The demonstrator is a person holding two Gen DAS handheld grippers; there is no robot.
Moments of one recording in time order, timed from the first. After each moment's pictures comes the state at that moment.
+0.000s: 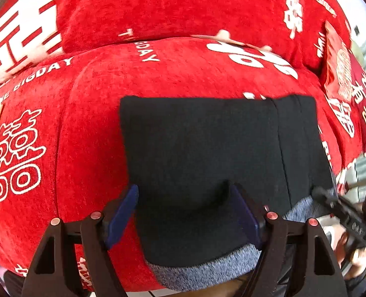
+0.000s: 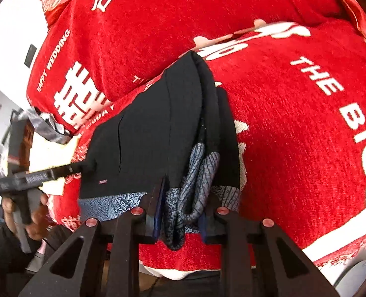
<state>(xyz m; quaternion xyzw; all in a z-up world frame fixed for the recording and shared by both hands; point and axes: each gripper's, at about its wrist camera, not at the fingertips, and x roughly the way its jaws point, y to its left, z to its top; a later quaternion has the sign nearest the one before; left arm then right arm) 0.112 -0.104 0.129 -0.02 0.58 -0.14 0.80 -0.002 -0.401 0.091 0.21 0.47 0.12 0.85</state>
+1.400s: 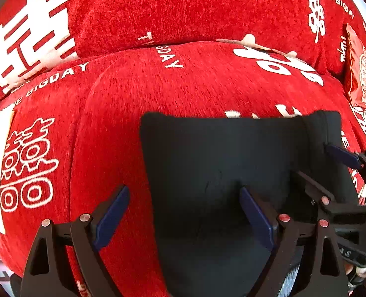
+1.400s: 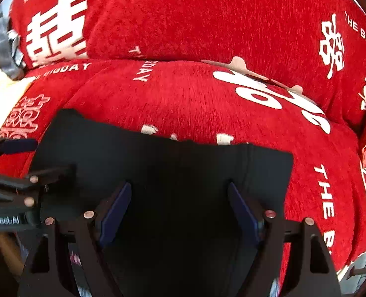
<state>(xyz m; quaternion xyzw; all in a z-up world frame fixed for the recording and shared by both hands) 0.129 -0.101 0.105 0.01 0.56 -0.09 0.82 0.094 -0.266 0.105 -0.10 0.51 0.06 0.85</state>
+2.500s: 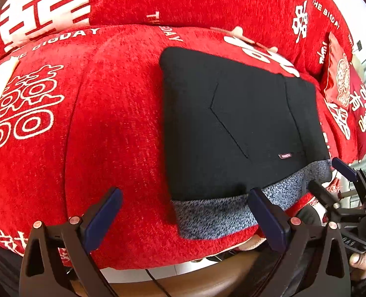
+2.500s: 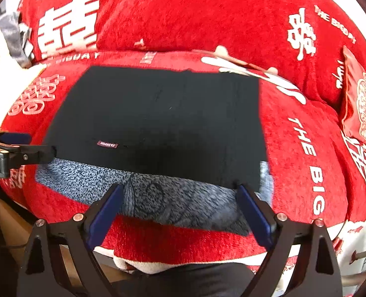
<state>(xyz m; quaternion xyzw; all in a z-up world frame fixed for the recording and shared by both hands) 0.043 -0.050 0.101 -0.06 0.57 -0.14 0.81 -0.019 -0.279 0.127 -0.08 0.48 0.02 0.88</state>
